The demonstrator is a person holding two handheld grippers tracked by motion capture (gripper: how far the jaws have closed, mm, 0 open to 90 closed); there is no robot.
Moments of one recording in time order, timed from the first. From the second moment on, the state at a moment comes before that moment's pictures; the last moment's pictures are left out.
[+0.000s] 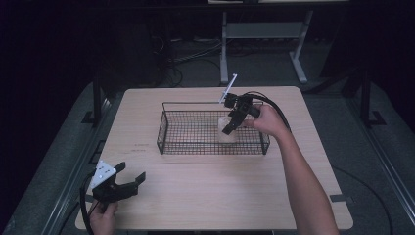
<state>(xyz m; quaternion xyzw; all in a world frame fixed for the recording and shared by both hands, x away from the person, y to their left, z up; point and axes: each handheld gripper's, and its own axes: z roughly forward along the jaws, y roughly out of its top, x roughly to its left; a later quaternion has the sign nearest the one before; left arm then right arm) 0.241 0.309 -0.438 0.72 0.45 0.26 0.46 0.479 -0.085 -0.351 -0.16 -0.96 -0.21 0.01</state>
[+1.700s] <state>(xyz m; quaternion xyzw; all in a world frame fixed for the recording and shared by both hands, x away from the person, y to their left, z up) 0.241 0.312 -0.438 0.72 0.46 0.26 0.46 0.479 -0.093 -0.385 -0.18 -0.96 -0.22 0.03</state>
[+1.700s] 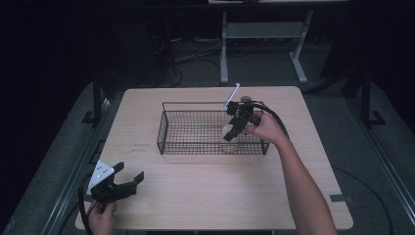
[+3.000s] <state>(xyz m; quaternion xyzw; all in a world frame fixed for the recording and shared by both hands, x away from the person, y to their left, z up) 0.239 0.310 -0.439 0.72 0.46 0.26 0.45 0.459 -0.116 -0.353 -0.18 -0.95 -0.24 0.01</state>
